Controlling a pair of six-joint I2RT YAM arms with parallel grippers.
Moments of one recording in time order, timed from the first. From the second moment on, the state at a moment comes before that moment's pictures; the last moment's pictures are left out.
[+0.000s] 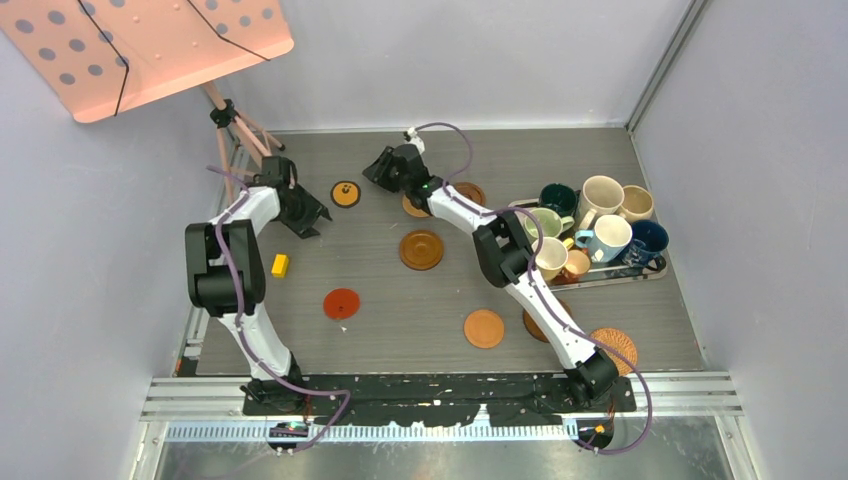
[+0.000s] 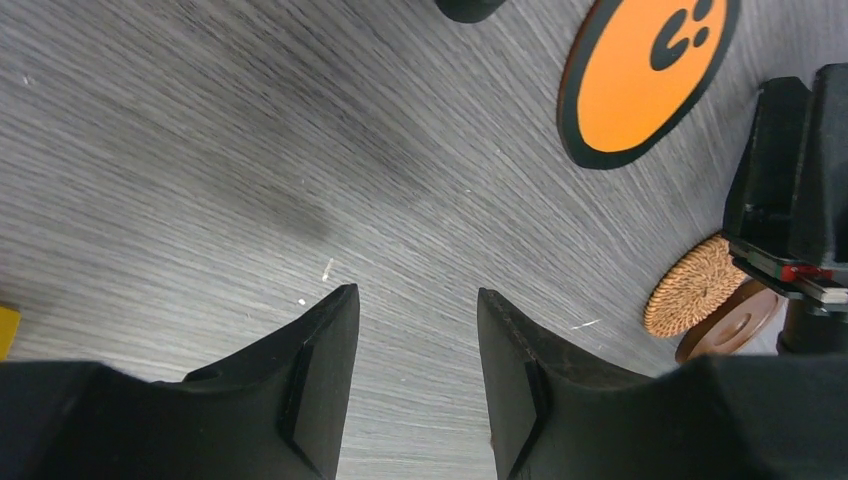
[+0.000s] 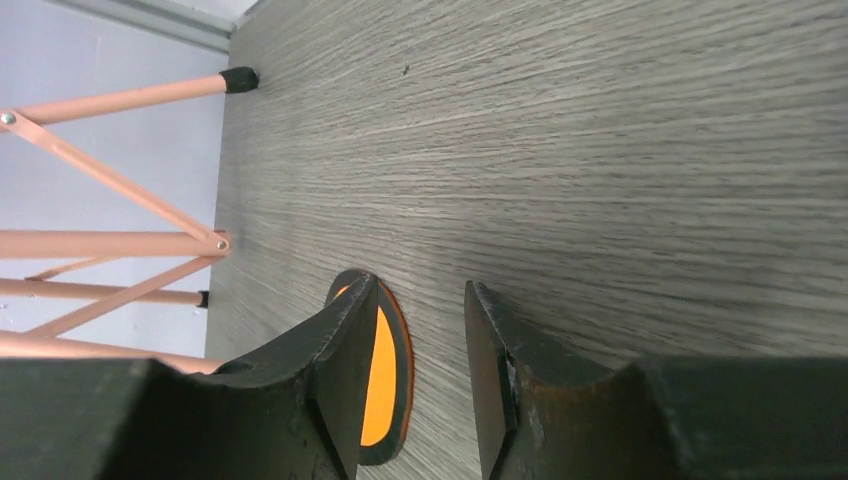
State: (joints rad) left arm 0.07 1.83 1.26 -0.52 0.15 -0.81; right arm 0.64 2.84 2.47 0.03 -0.04 0.93
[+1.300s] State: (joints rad) left arm 0.13 1.92 1.34 -0.51 0.21 -0.80; right arm 0.71 2.63 2.18 -0.04 -0.08 0.80
